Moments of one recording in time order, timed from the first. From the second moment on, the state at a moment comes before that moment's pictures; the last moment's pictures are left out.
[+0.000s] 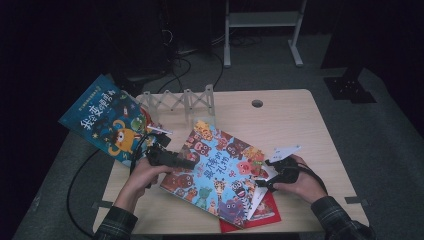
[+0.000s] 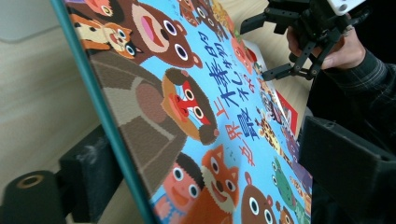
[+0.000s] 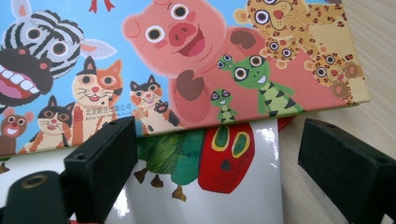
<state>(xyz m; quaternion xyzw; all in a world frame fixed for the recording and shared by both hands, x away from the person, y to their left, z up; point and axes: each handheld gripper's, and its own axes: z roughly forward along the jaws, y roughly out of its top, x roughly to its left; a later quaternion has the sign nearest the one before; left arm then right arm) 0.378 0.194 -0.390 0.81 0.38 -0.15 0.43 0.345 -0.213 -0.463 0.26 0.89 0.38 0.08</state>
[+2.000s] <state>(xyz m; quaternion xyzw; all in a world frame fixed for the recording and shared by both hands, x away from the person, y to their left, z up) 0.387 0.155 -0.320 0.82 0.37 -0.15 0.41 0.348 -0.230 -0.456 0.30 0.86 0.39 0.12</state>
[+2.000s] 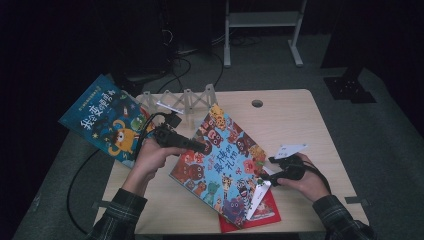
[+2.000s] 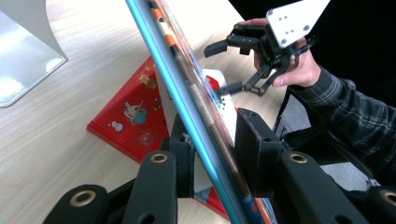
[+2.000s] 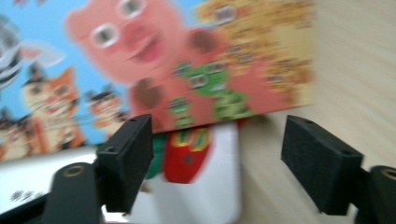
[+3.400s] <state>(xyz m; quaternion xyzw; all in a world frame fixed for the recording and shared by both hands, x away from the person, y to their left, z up) 0.374 0.138 -0.239 0.88 0.31 -0.05 0.36 0.383 -0.276 -0.478 0.45 0.80 0.32 0.22</state>
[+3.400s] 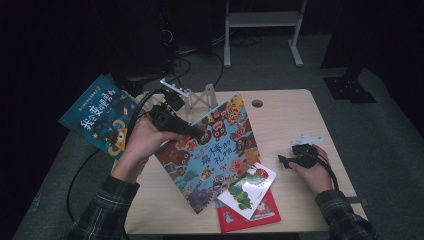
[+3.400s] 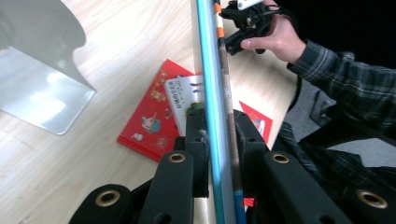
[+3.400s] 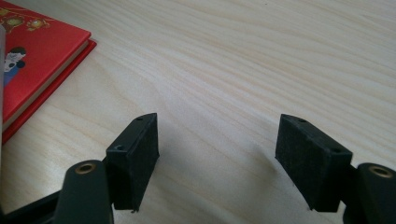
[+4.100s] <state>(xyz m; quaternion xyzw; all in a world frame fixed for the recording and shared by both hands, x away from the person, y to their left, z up) 0.371 0.182 -0.224 0.87 0.35 -0.01 0.36 0.394 -0.294 -0.484 0.51 0.76 0.32 0.25</state>
